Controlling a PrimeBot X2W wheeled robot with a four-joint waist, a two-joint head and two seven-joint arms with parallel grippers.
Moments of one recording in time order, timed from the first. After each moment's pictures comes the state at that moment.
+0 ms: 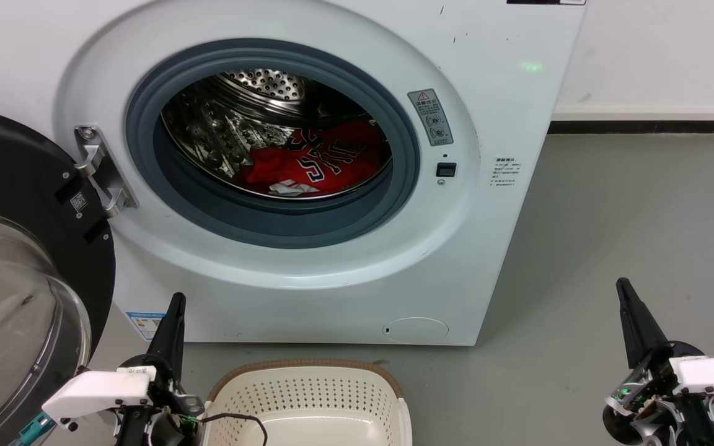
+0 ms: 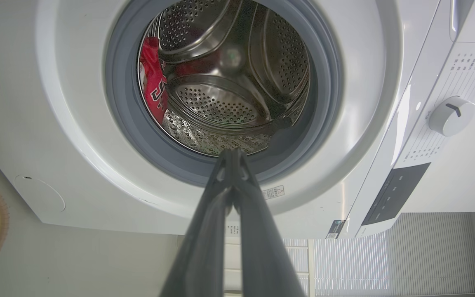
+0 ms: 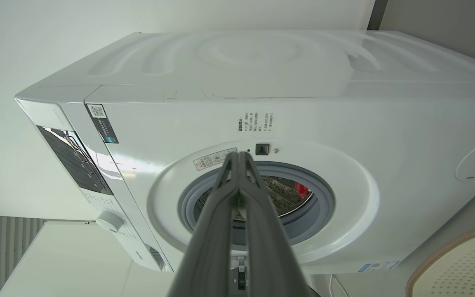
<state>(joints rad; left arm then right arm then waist) -0.11 0.05 0.11 0.25 -1.61 -0.13 0.11 -0.10 -0.05 -0.11 0.24 1.62 0.13 0.11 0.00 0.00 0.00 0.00</state>
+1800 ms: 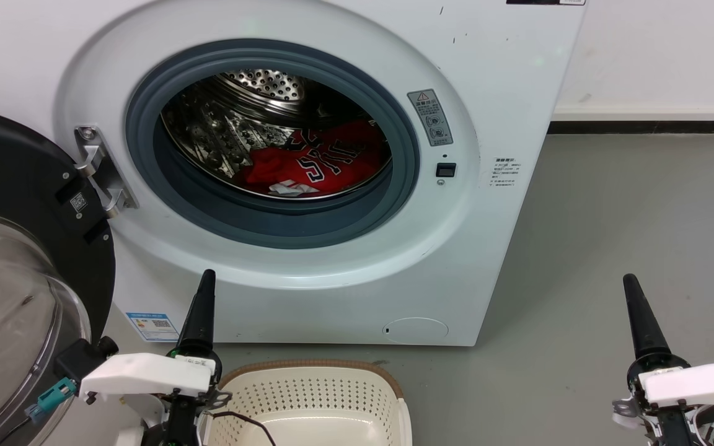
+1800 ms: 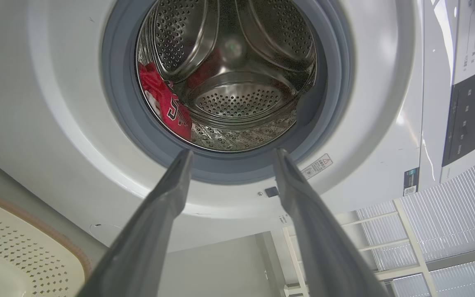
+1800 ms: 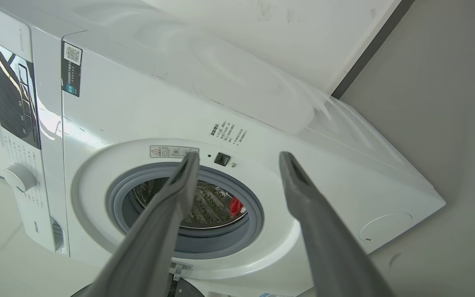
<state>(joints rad) -0.13 0.05 0.01 0.24 -1.20 -0.13 -0.02 -0.05 -0.05 -0.09 0.17 1.17 0.13 -0.02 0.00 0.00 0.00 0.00</state>
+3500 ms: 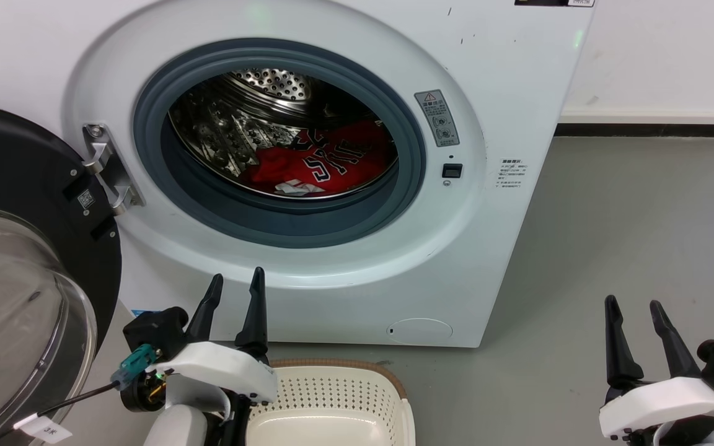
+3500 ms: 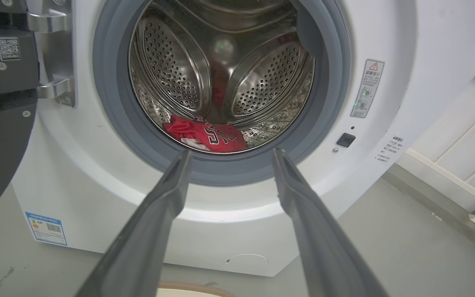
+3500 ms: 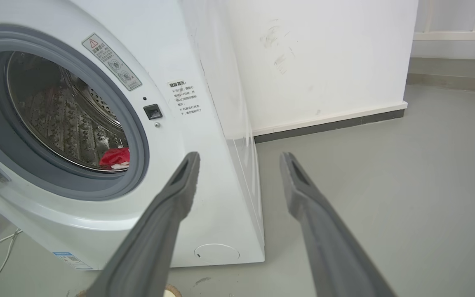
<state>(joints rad) -0.18 0.05 -0.11 0.31 -0.44 -0.07 -0.18 -0.02 -0.05 -0.10 0.20 0.26 0.13 -0.18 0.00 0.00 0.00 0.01</state>
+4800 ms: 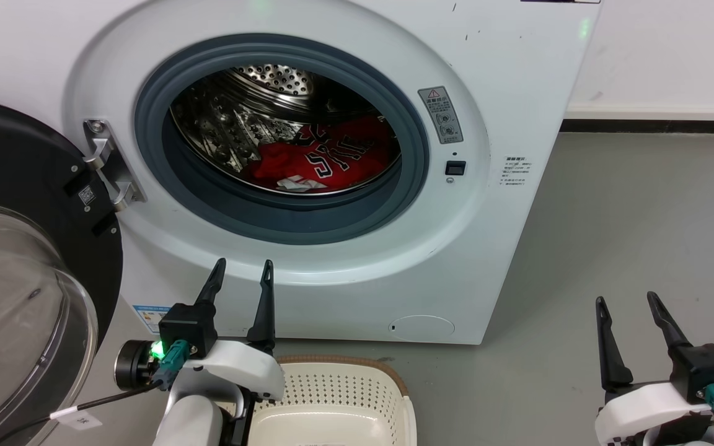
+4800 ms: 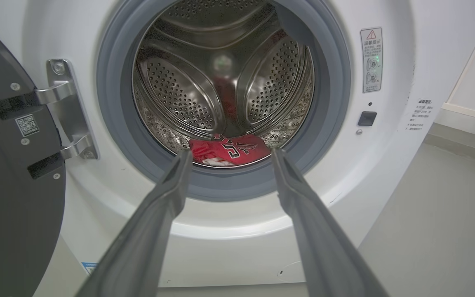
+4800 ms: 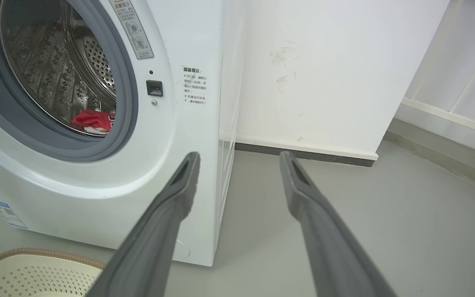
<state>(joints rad) -0.22 0.05 -0.12 0.35 -0.15 -0.03 -0.26 -0.02 -0.05 -0.11 0.19 -0.07 0.13 -0.24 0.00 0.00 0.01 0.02</state>
